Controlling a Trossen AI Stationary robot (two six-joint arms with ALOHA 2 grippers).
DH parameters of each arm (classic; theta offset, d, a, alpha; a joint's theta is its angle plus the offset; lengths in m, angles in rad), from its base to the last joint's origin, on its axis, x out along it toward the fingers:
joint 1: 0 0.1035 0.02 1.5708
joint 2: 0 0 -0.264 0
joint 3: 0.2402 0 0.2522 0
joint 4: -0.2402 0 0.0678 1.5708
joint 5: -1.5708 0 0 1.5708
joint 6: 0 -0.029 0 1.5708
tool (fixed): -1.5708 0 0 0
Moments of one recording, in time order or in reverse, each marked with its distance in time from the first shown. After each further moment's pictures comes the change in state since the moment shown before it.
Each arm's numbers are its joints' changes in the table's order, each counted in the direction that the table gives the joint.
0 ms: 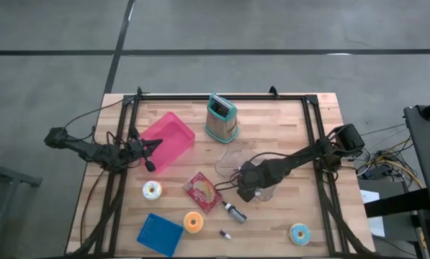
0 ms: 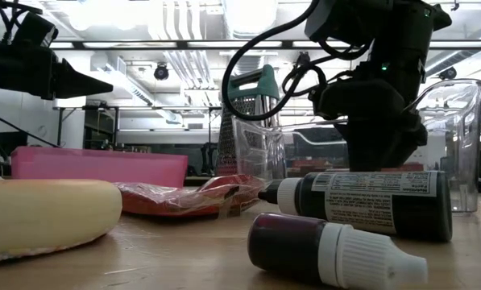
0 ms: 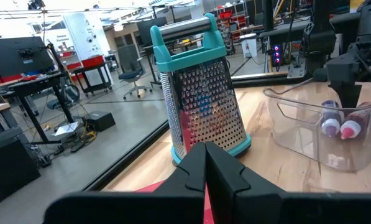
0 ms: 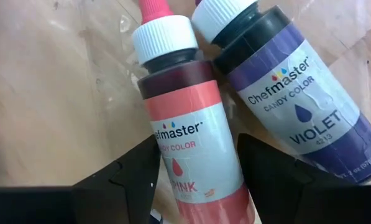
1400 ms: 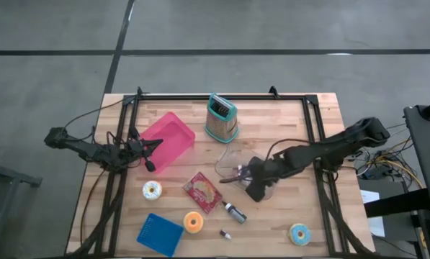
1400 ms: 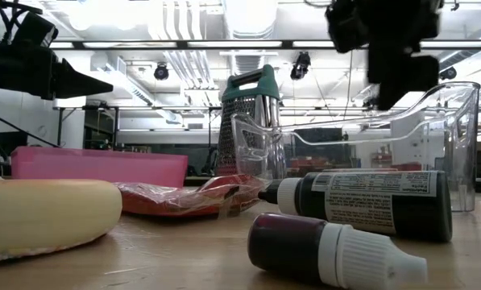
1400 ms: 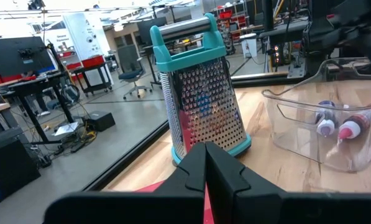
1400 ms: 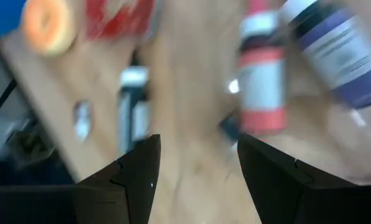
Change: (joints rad) left arm 0.000 0.000 0.000 0.000 0.000 0.000; right arm 0.011 0.309 0.021 -0.057 -0.222 0.015
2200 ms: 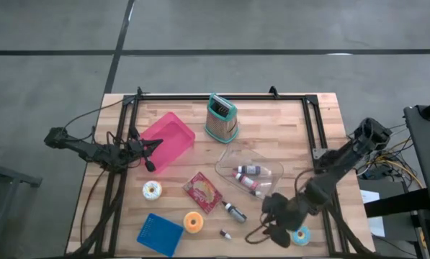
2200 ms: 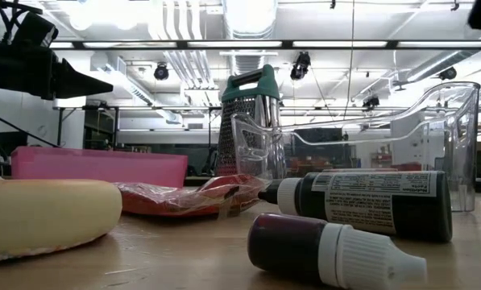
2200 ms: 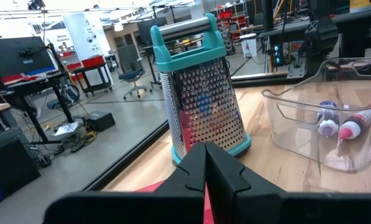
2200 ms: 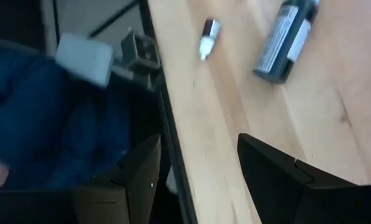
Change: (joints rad) left arm 0.000 0.000 0.000 0.000 0.000 0.000; right arm 0.446 -0.015 0.000 0.256 0.177 -0.104
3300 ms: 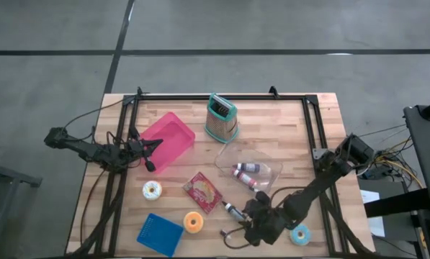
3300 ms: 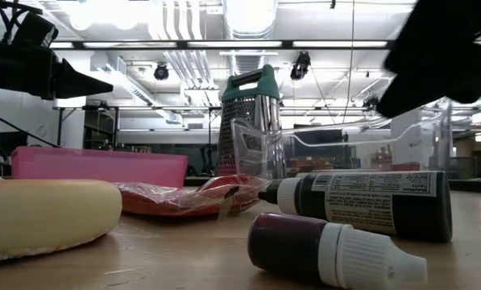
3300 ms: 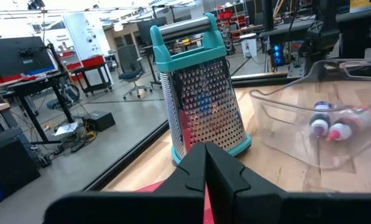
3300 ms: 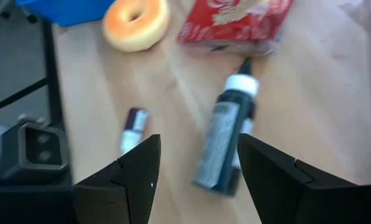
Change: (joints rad) left arm 0.000 0.000 0.000 0.000 0.000 0.000; right arm -0.034 -0.307 0.066 0.132 0.385 0.068
